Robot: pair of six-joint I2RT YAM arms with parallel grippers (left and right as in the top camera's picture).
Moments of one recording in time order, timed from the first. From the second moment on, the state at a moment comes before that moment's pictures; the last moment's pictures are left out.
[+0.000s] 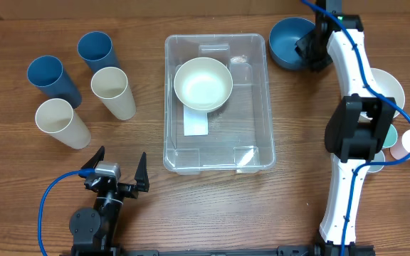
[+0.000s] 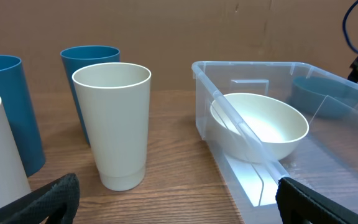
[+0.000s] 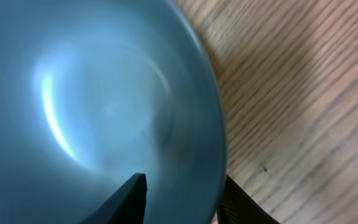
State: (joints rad) left arm 0.01 0.01 0.01 -0.06 0.18 -0.06; right arm -0.04 2.49 2.30 -1.08 0.01 0.91
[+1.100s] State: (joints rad) left arm 0.01 0.01 0.01 -0.06 0.18 -0.06; right arm 0.43 2.01 1.95 -1.15 0.02 0.51
